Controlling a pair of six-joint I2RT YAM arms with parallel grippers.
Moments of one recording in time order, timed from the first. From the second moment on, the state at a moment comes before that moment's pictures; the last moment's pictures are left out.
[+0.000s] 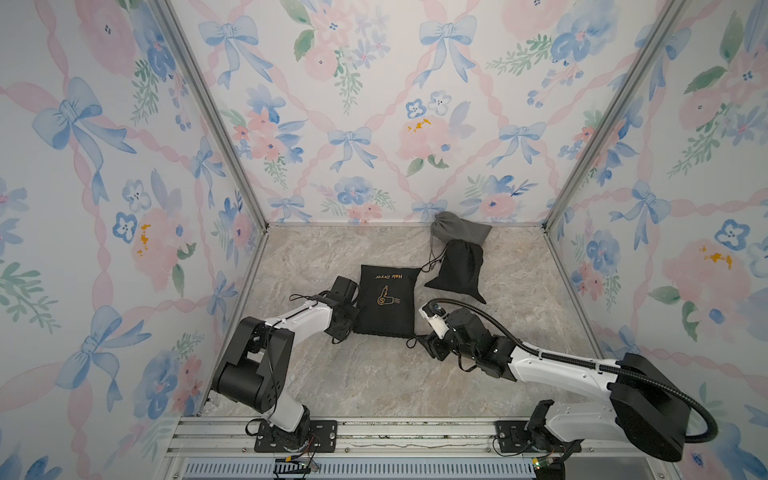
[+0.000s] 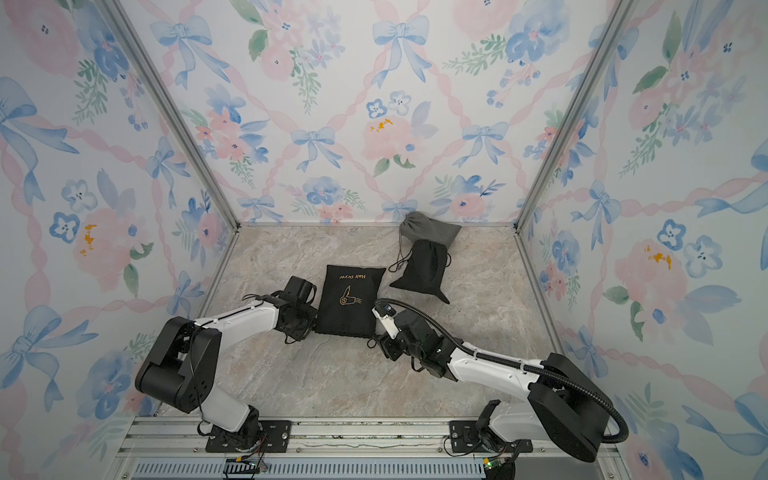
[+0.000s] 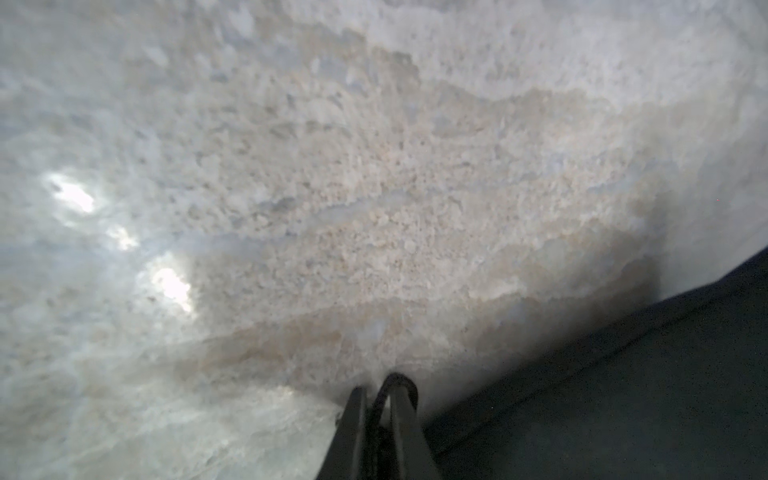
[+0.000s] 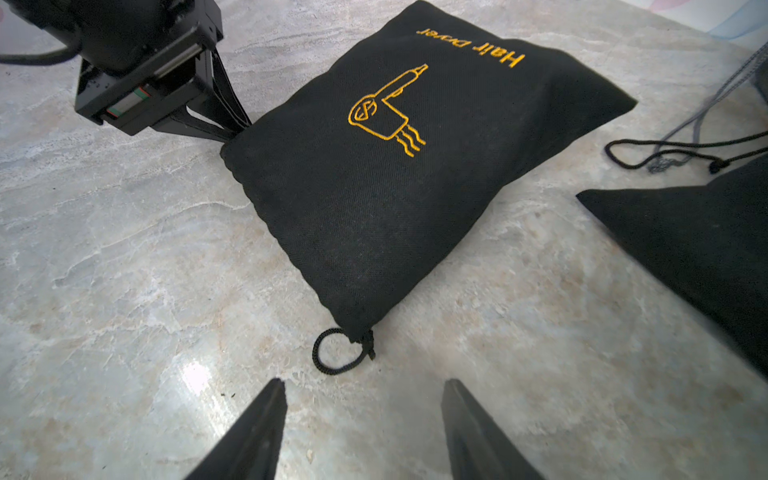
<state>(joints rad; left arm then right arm) -0.35 1.57 0.81 -0.45 -0.04 -1.41 0.87 1.46 0.73 0.08 0.04 0.06</state>
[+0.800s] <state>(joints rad) -0.34 1.46 0.86 -0.47 -0.11 -1.39 0.87 1.55 0.75 0.04 -0.03 0.07</state>
